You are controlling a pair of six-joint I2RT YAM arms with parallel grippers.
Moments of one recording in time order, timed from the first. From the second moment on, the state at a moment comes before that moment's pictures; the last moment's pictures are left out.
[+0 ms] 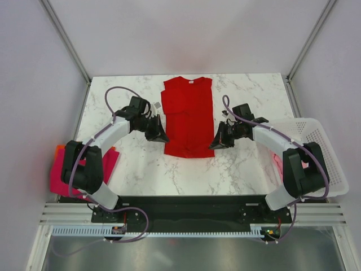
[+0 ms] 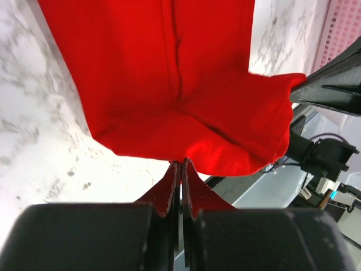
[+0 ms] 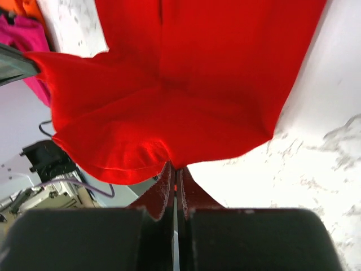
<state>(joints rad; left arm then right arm) -0.31 1.58 1.09 -0.58 0.61 -0.42 0.31 1.53 0.95 -0.48 -0.64 0.55</state>
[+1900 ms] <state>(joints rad) -0.17 1.79 1.11 -0.59 0.65 -0.40 0.18 1.79 1.05 -0.39 -0.63 0.49</state>
